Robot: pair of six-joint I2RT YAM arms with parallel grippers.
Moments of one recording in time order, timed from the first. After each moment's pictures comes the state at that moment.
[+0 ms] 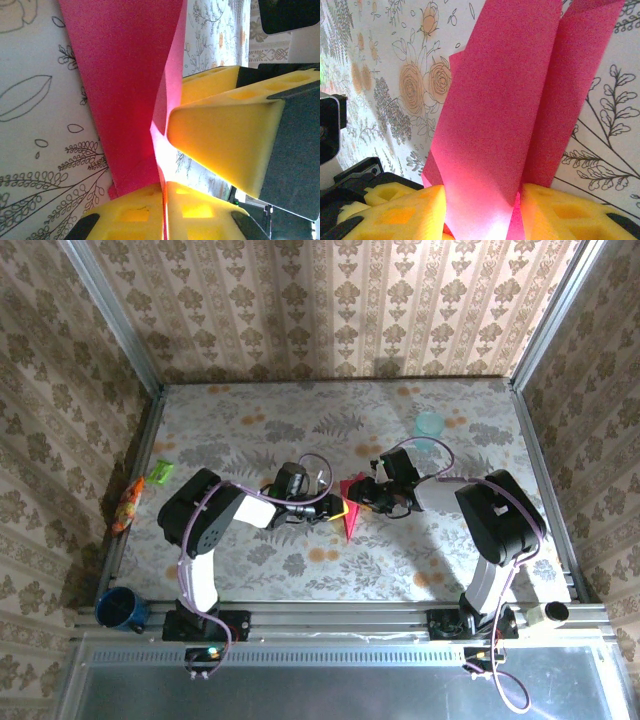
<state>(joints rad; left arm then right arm) -0.66 1.92 0.75 0.54 0.75 -0.93 0.42 1.79 0.83 0.04 -0.47 0.76</state>
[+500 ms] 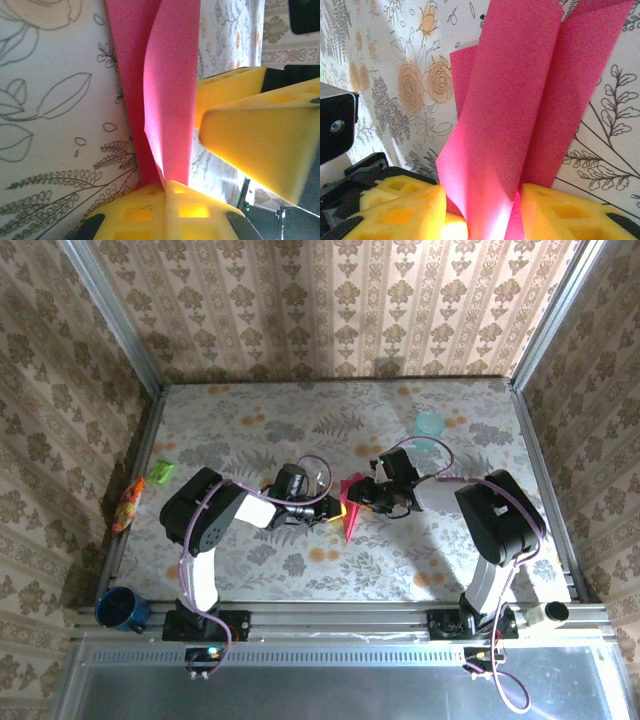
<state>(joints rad) -0.65 1.94 0.75 0.52 0.73 -0.90 0.42 1.79 0.84 0.03 -0.46 0.75</state>
